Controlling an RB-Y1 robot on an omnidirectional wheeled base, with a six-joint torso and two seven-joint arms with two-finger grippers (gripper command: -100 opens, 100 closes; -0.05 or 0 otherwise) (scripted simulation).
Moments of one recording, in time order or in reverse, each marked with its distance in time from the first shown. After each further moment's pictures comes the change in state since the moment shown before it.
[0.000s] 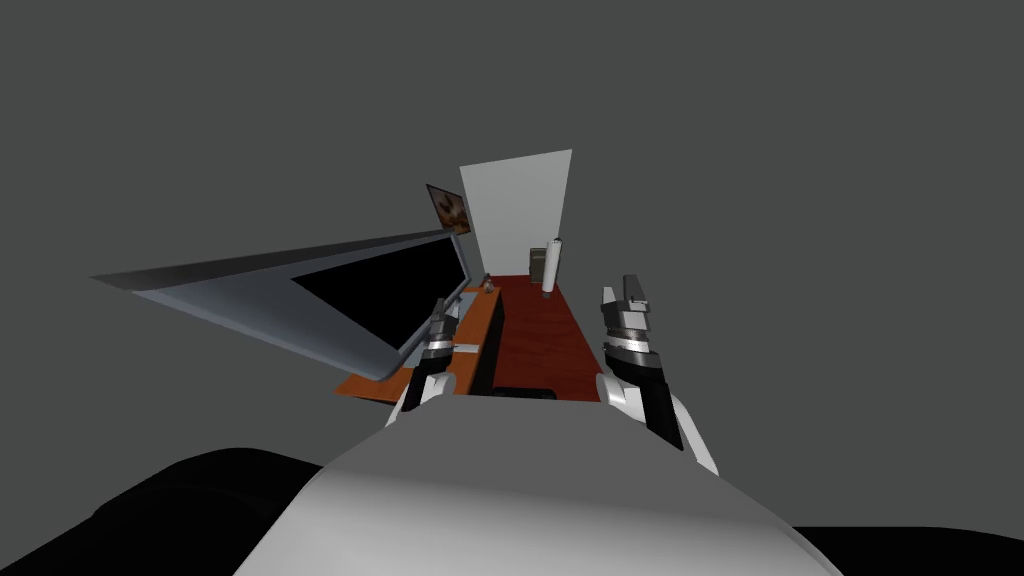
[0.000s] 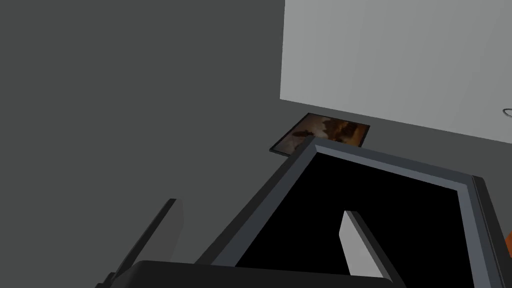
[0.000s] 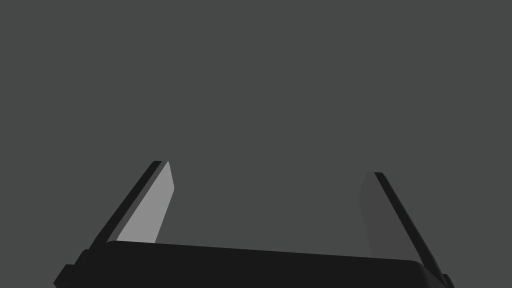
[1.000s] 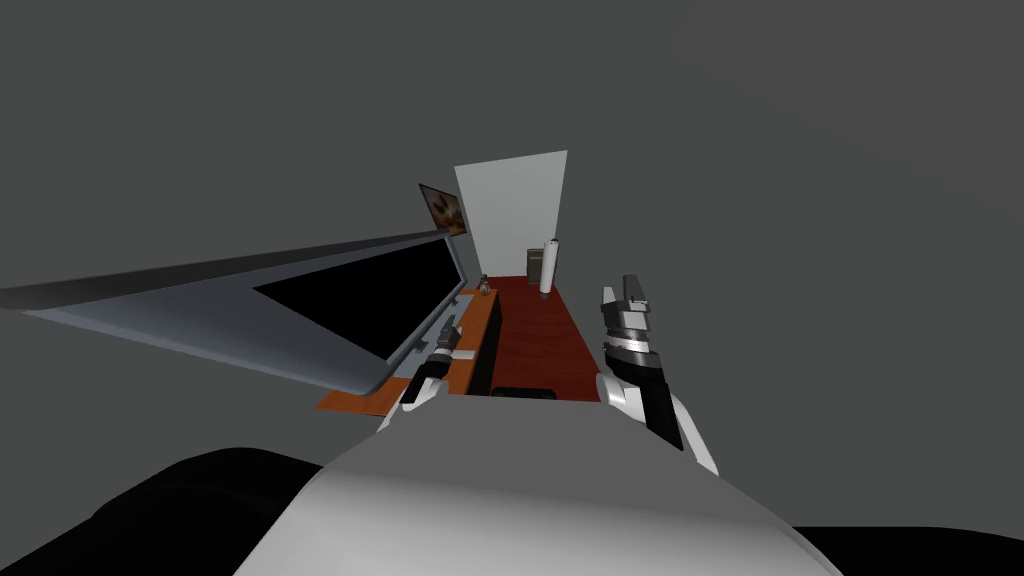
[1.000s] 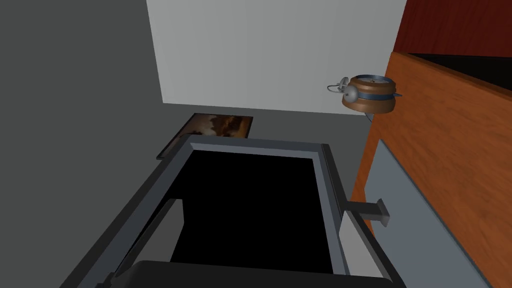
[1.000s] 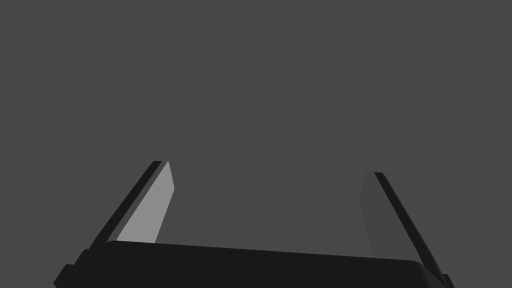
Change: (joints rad) left arm 0.007 0.119 0.021 0.181 0.134 0.242 -0.041; right arm 0.000 0.000 0.000 0.000 0.000 0.000 0.000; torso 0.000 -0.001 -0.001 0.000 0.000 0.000
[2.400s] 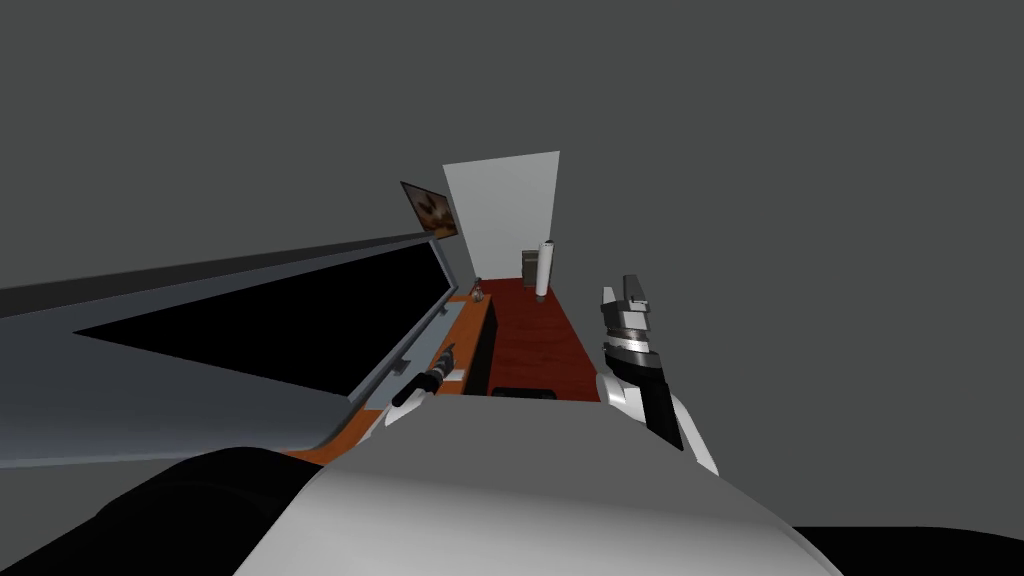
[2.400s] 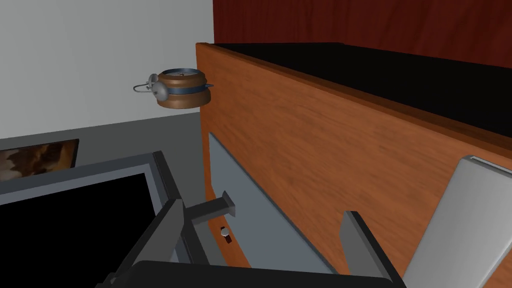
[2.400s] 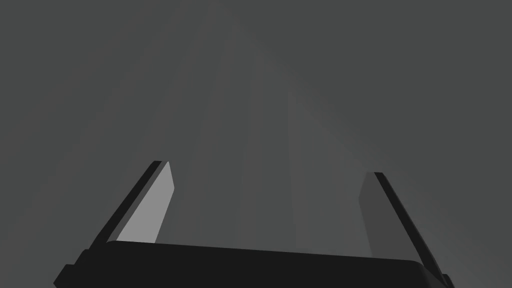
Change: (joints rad) left arm 0.022 0.162 0.008 0.240 0.202 0.353 -0.072; right arm 0.000 0.000 0.000 0.000 0.000 0.000 0.000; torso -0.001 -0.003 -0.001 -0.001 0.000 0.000
